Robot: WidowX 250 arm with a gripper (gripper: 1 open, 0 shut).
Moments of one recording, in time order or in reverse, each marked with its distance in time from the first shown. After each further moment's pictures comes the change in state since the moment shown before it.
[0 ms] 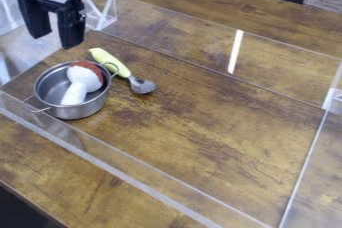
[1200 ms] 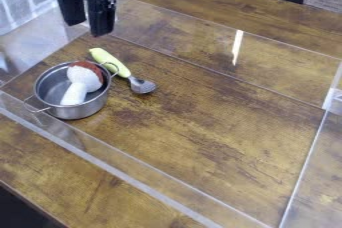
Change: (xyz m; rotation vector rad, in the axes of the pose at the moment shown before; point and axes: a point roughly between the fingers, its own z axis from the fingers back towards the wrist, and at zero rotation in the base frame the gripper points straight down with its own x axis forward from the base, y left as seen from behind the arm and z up) arm 0.031 -0.025 0.005 -0.031 0.010 -0.177
